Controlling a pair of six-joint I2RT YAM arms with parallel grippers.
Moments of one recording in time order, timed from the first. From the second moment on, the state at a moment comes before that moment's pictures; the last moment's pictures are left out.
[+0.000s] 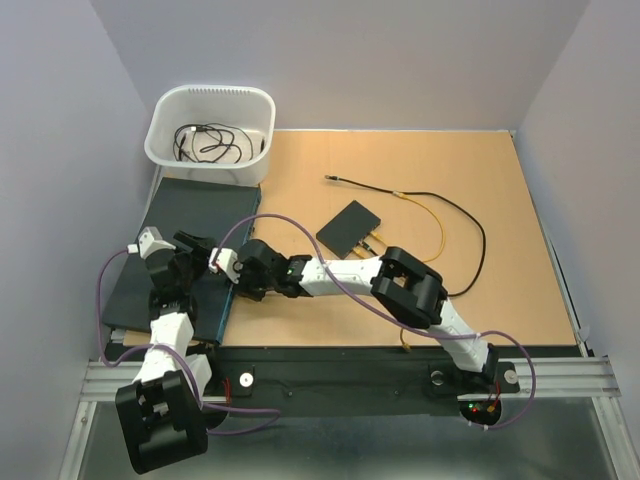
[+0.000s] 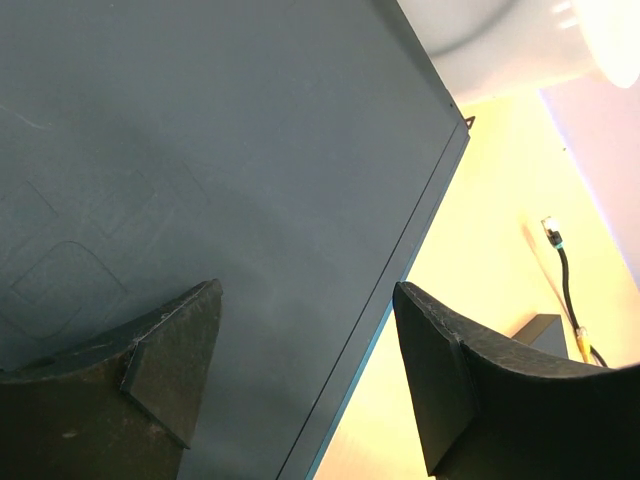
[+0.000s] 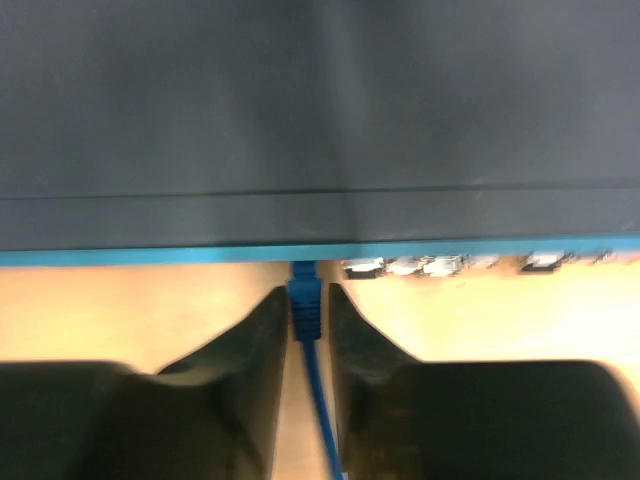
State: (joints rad) left arm 0.28 0.87 0.23 0.26 0.14 -0.72; right arm 1.15 2.29 1.70 -0.05 -0.13 -0.18
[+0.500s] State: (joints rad) left arm 0.28 0.87 0.23 0.26 0.14 -0.72; right arm 1.15 1.96 1.32 0.14 0.13 -0.18
